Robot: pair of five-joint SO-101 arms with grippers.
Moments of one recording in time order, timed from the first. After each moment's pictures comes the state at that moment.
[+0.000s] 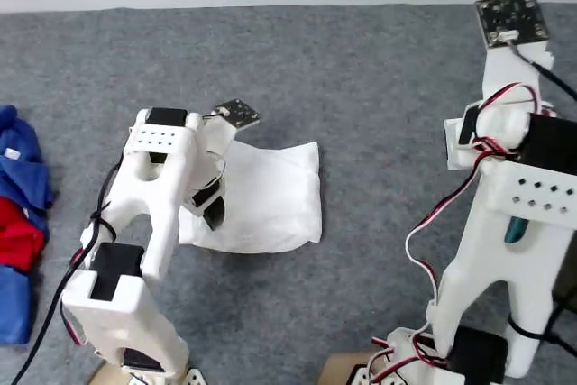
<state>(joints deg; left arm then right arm) 2.5 14.2 10.0 86.2 -29.8 10.8 -16.2 -17.2 100.6 17.9</state>
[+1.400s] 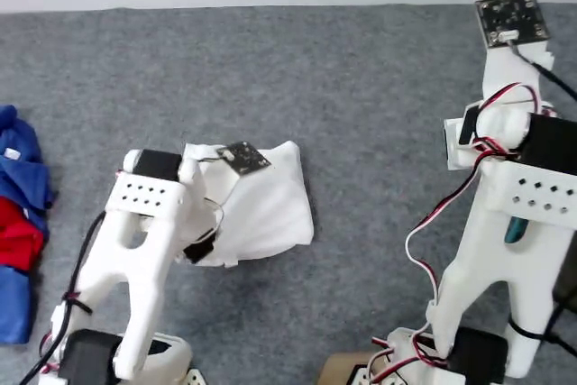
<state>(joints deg) 6.7 -16.2 32.3 96.0 -29.8 10.8 -16.2 -17.2 100.6 17.9</state>
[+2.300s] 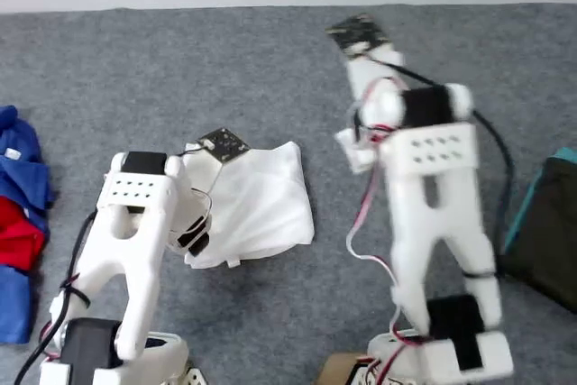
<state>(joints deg) 1.1 -12.3 35.9 84.2 -29.8 -13.6 -4.8 -8.9 91.0 17.9</state>
